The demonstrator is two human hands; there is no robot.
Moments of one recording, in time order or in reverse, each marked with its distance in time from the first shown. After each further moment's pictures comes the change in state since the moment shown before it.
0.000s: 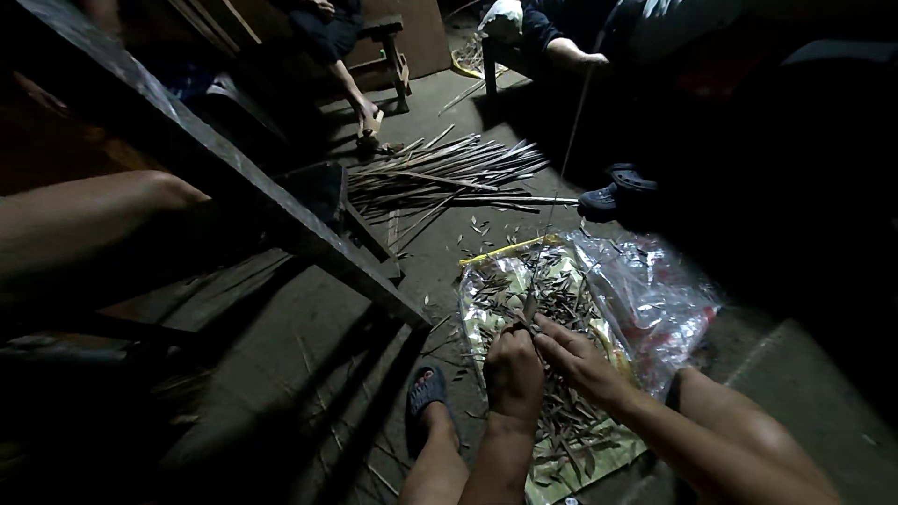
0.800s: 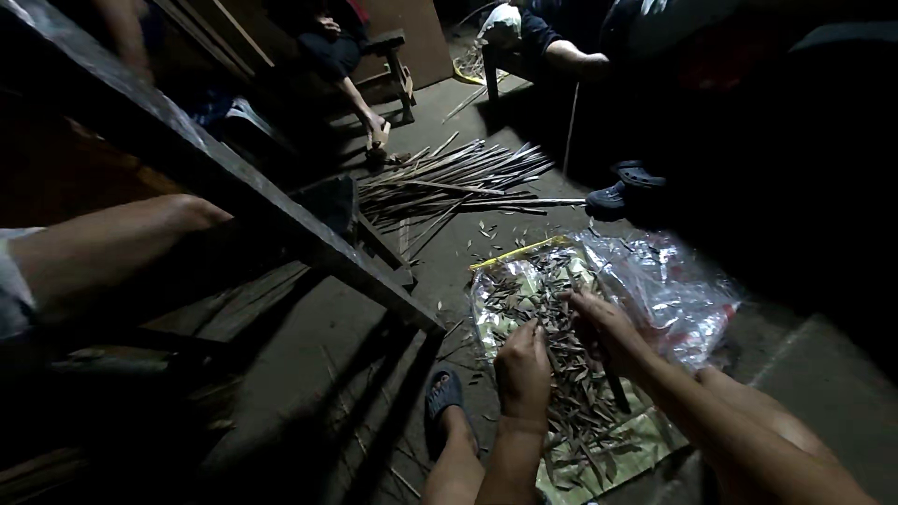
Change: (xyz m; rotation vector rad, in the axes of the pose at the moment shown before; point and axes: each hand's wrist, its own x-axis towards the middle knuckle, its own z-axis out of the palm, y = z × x) left_hand 0.005 -0.008 -0.004 -0.370 -0.103 -0.096; right_hand 0.026 0.004 -0.033 0.269 0.191 0.189
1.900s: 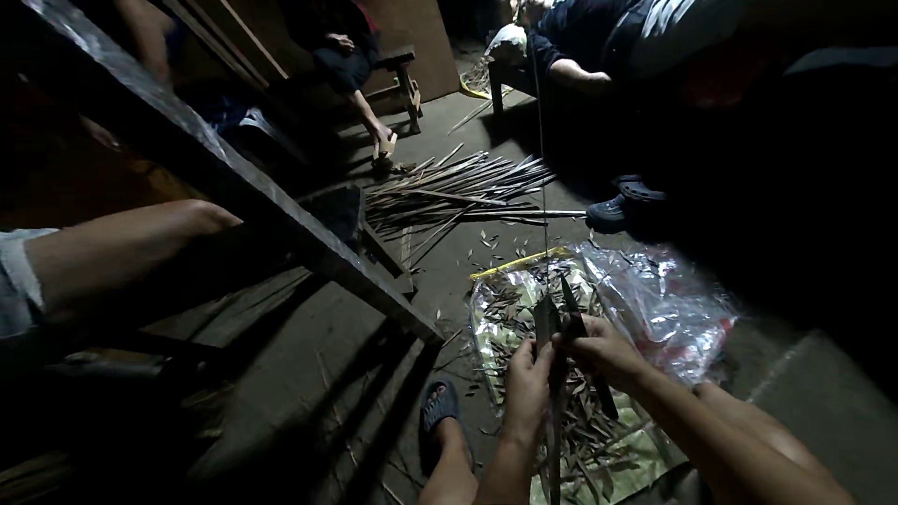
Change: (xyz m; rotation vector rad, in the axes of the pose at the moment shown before) left_hand 0.004 0.003 -0.005 -0.795 -0.300 -0.591; right_hand -0.007 -0.007 0.007 0.009 -0.137 0.026
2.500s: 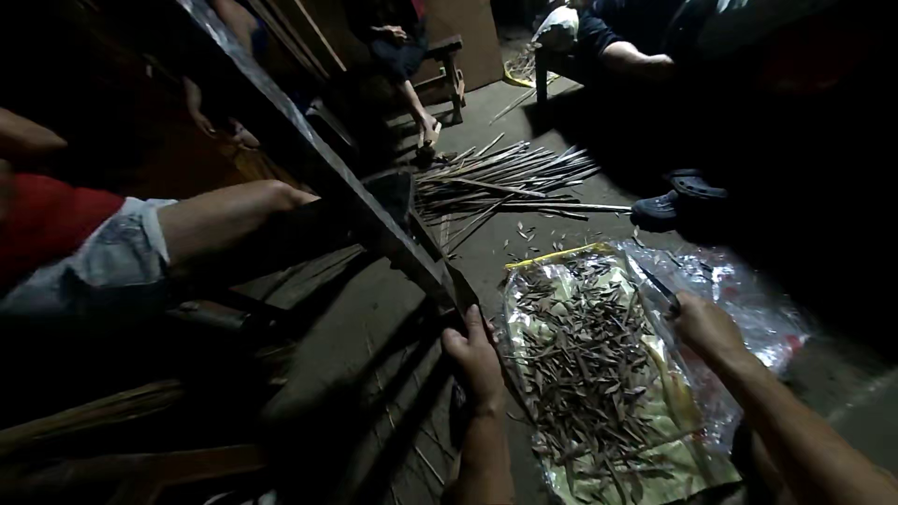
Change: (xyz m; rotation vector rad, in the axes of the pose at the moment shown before) left_hand 0.014 0.038 -0.069 -0.166 0.764 0.442; right_hand 0.036 0.000 -0.070 -1.200 0.388 0.253
